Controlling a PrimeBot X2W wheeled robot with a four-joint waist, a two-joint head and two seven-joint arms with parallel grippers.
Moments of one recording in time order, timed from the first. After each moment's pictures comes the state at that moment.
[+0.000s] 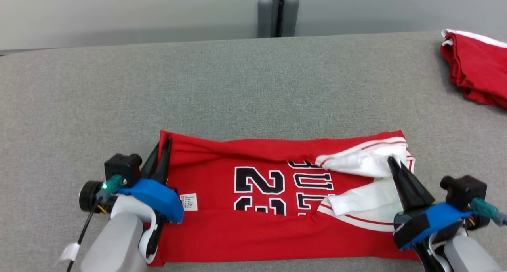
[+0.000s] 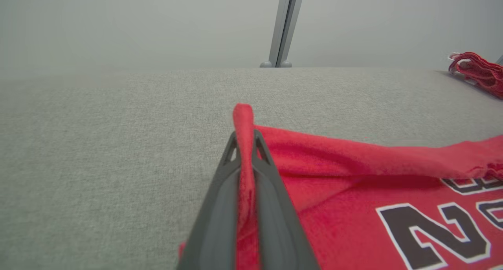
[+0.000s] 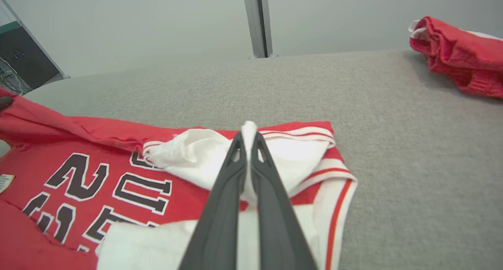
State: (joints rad) left arm -0.47 0.19 -0.41 0.73 -0.44 -0.09 -0.26; right arm -0.26 -0.31 0.28 0.43 0.50 0.13 -0.26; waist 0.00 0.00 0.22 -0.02
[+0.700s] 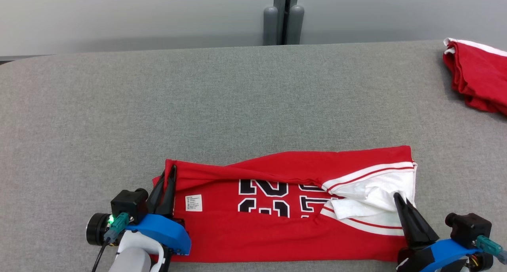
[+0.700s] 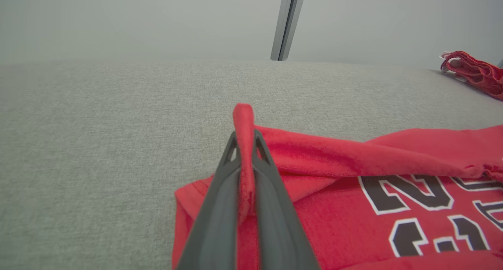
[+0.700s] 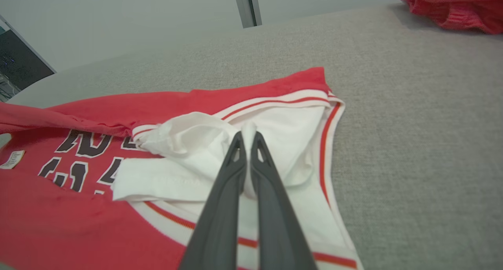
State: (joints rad) left arm -0.26 0.12 -0.26 0.56 -0.29 -0.10 -0.26; right arm -0.09 -0.27 0.21 0.39 0.49 0.13 -0.26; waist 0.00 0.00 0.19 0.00
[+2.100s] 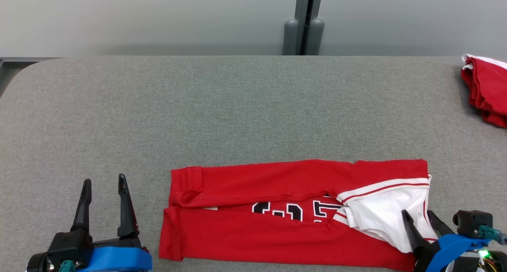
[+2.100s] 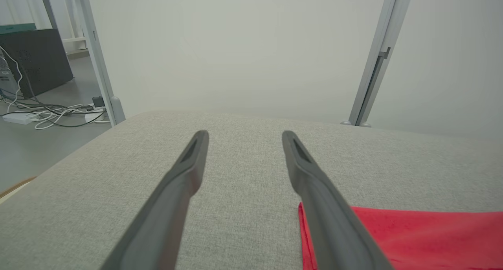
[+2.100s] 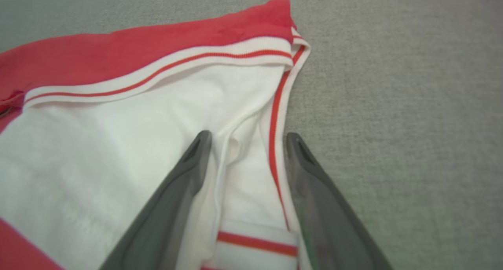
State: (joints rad) left arm 0.02 0.05 0.05 0.13 -0.13 -0.02 -0.26; right arm -0.14 -0.26 0.09 0.58 0.41 0.13 -0.06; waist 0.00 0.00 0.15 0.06
